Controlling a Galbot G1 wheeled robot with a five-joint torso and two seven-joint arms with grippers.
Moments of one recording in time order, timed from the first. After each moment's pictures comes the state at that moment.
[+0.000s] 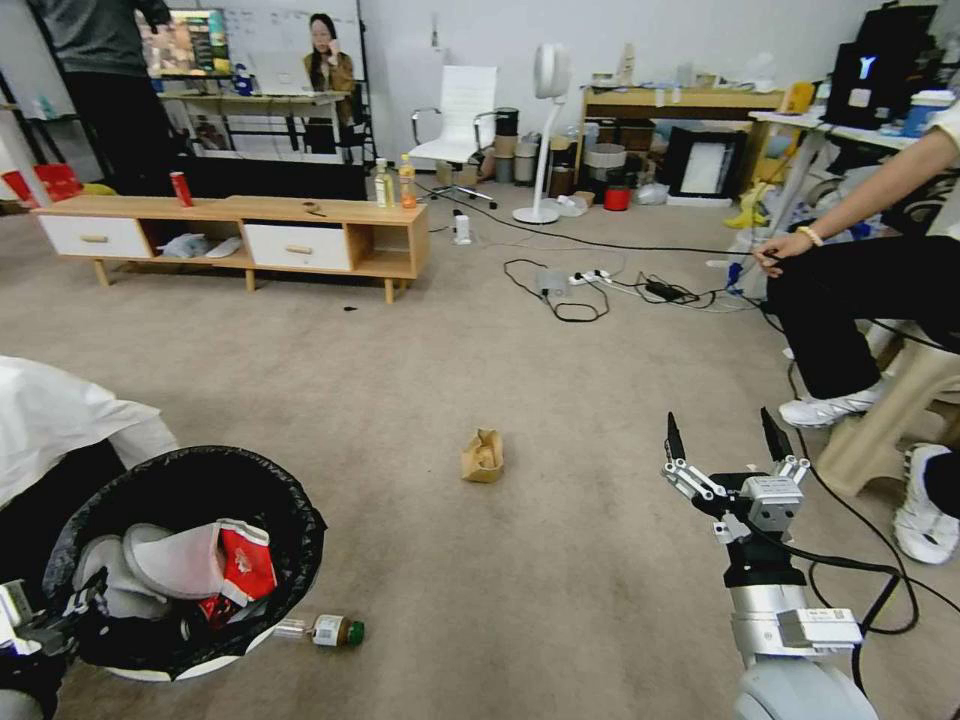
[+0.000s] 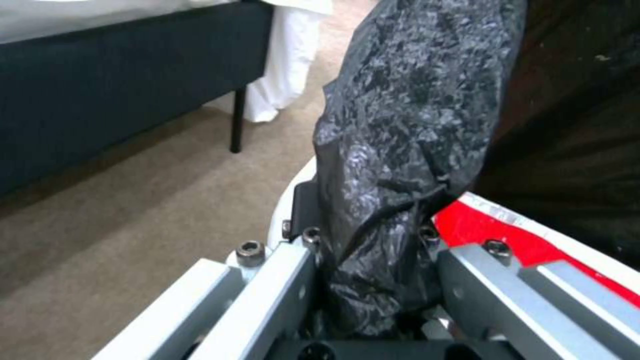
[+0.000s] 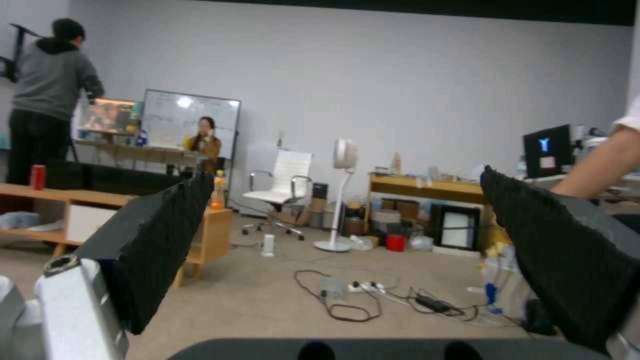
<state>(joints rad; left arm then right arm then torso) 1.64 -1.46 -1.18 -2.37 -0.78 0.68 -0.23 -1.43 1.07 0.43 2.16 0.16 0.24 0.39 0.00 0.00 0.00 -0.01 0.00</state>
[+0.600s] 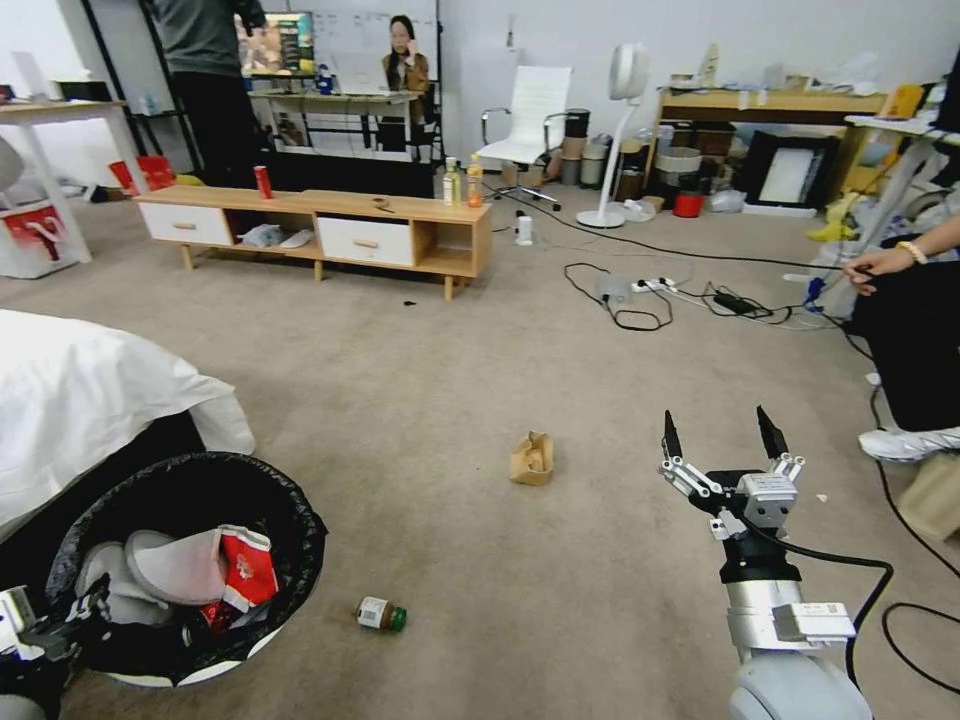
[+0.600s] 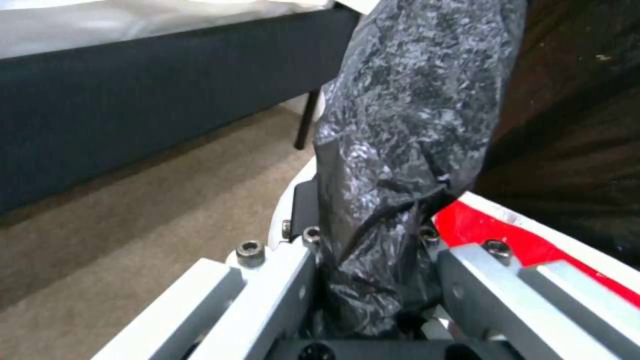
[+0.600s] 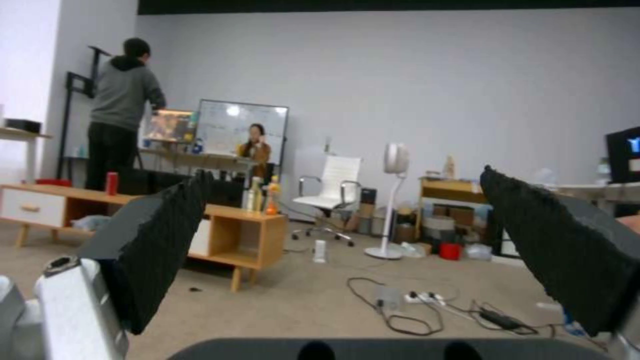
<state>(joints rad) 1.64 -1.47 -1.17 -2.37 -0.77 0.68 -0.22 -1.41 1.07 0.42 2.15 0.16 0.24 0.39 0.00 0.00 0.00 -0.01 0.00</state>
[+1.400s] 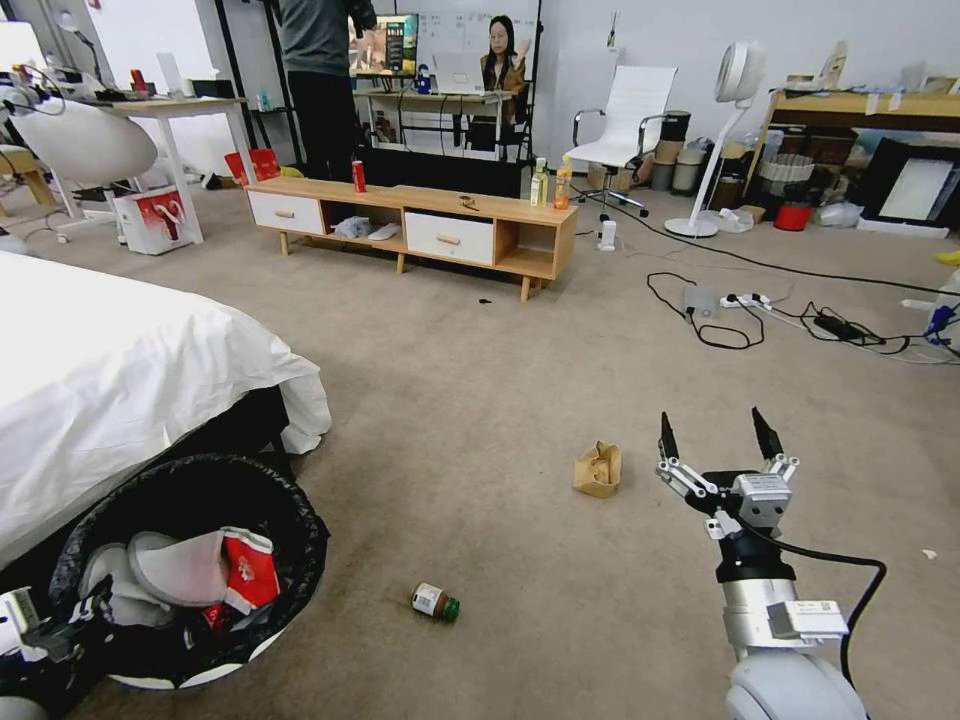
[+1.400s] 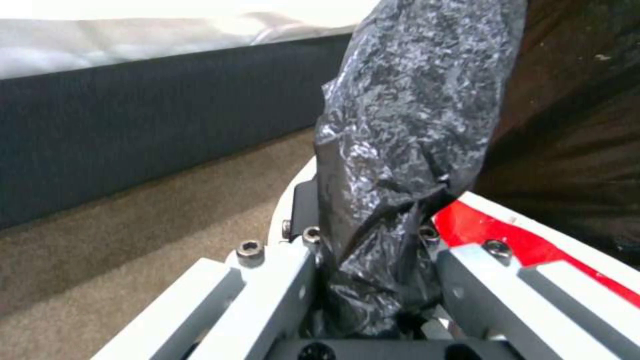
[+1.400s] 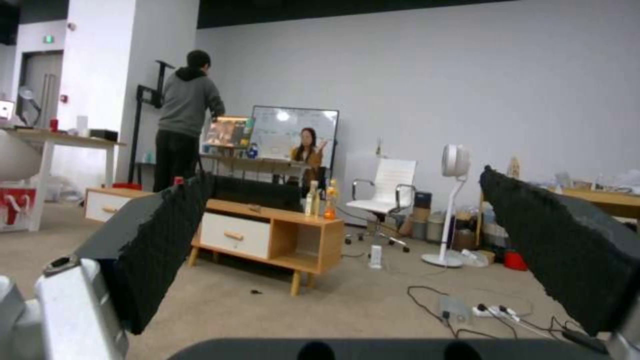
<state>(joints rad) 1.65 -1.47 -1.17 -2.37 -0.76 0.68 -0.21 -1.40 1.07 0.41 2.13 0.16 0.24 0.39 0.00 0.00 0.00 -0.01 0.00</state>
